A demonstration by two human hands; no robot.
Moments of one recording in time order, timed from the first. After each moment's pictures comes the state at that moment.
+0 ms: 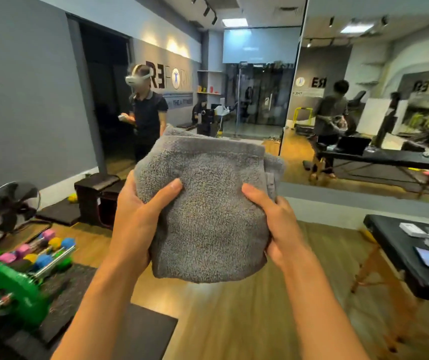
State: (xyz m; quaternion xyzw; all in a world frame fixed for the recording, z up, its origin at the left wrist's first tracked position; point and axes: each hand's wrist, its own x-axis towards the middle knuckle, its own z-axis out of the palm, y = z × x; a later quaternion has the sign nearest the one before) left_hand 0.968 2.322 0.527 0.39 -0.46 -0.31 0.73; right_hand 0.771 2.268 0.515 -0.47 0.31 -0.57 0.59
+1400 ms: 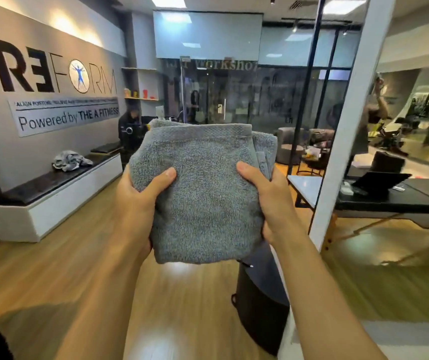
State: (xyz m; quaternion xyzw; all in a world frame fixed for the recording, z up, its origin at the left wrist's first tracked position) left_hand 0.941 0.675 0.563 0.30 -0.48 -0.39 0.73; right_hand 0.754 0.673 0.571 -0.47 0.35 -0.69 0.42
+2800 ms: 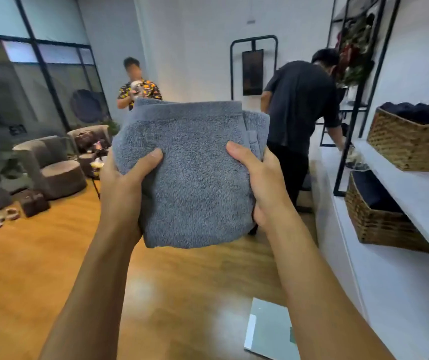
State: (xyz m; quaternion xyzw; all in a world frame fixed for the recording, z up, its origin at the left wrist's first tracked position) left_hand 0.429 -0.642 0.566 -0.02 -0.60 -0.70 0.37; right_hand 0.355 -0.477 0.553 -0.17 0.51 -0.84 -0.03
